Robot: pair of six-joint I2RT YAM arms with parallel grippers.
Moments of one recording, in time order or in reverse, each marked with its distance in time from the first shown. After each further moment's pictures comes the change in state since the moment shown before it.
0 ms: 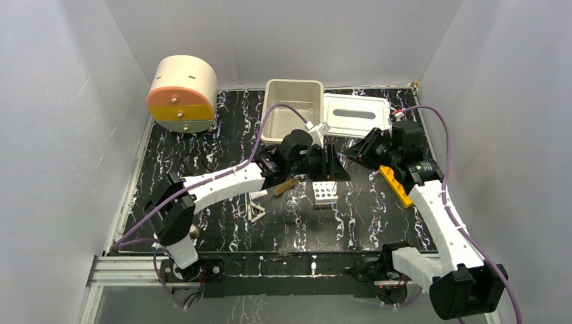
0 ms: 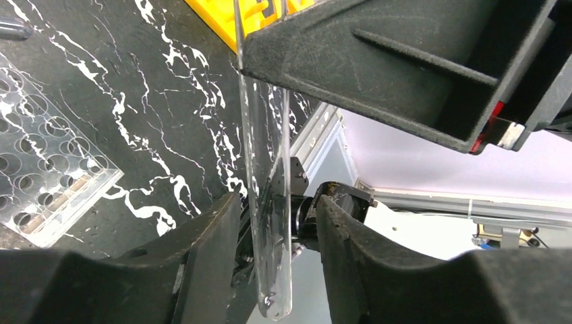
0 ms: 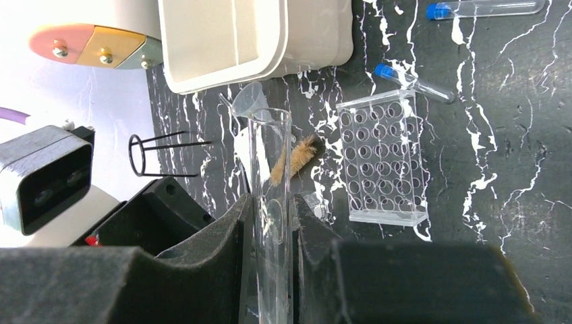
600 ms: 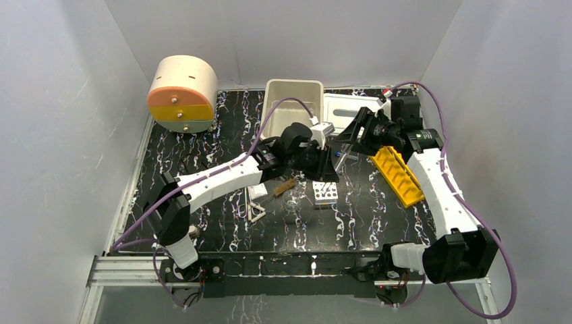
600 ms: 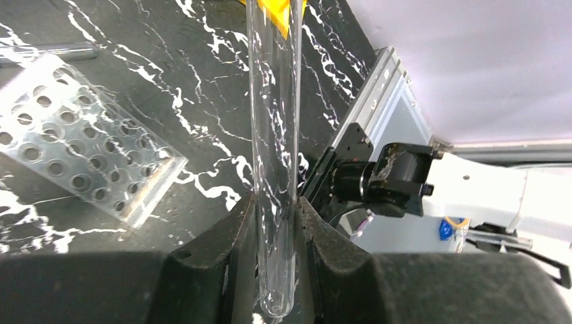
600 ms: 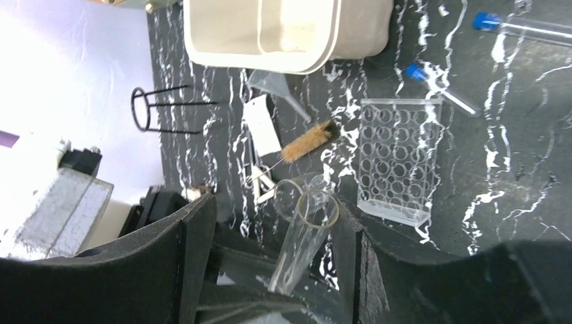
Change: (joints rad) left arm 0.014 0.006 0.094 -0.204 0.021 0.293; right arm -0.029 0.217 0.255 -0.151 -0.154 -0.172
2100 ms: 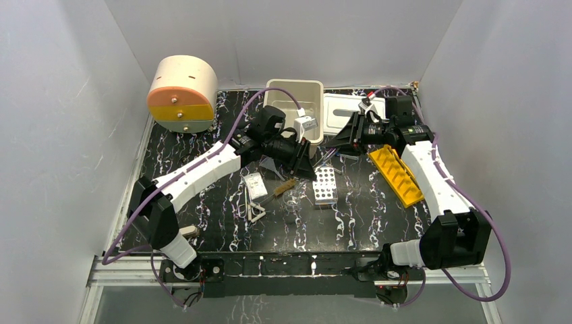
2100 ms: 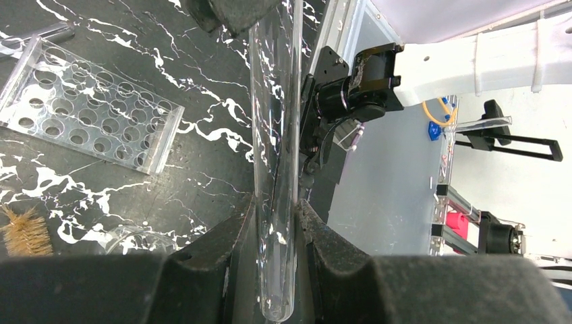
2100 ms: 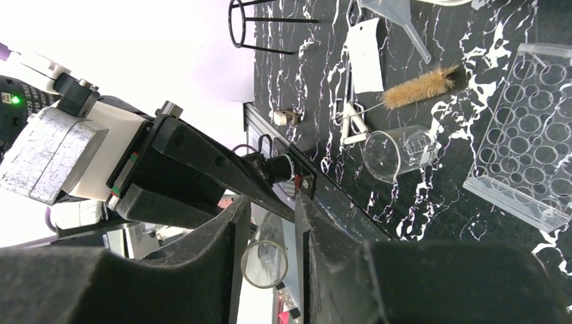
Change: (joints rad) left arm 0.199 -0.102 0.019 -0.253 0.425 0.349; right arm -0.012 0.121 0.021 0.042 -0.447 0.063
